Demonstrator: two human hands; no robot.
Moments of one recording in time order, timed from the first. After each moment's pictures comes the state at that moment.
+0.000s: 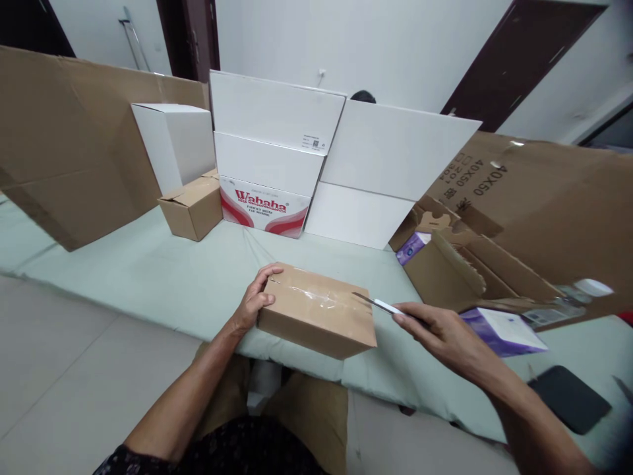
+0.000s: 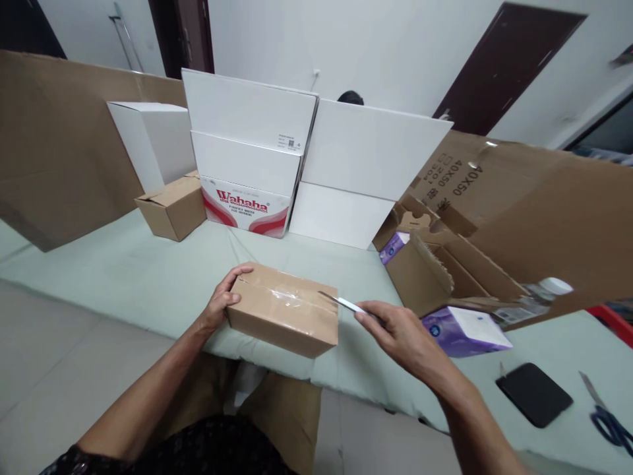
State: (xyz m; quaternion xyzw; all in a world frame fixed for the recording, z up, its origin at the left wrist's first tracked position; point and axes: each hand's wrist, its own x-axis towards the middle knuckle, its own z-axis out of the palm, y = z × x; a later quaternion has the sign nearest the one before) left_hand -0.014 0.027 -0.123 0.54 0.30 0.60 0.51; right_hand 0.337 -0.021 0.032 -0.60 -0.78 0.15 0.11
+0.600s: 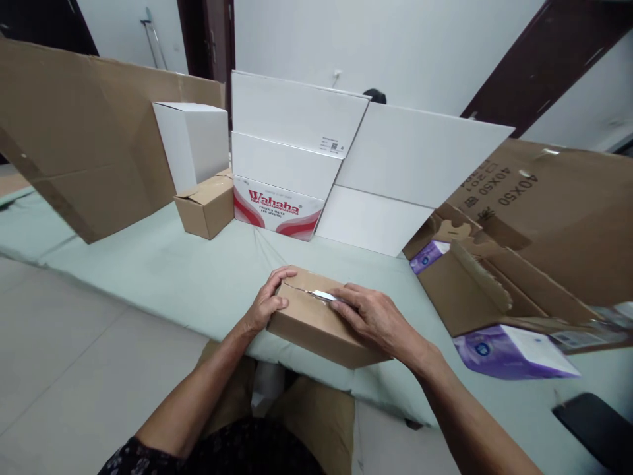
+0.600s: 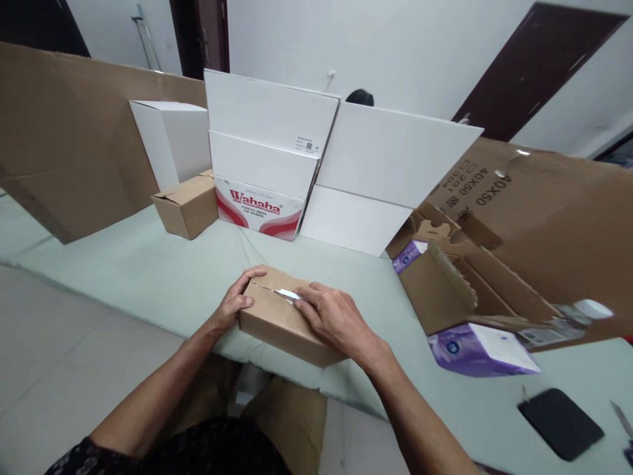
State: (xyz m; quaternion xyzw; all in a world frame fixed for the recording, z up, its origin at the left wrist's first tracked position) left_hand -0.015 0.028 -0.119 0.56 0.30 0.59 0.50; right_hand 0.222 0.012 0.024 -0.46 -0.88 0.12 0.06
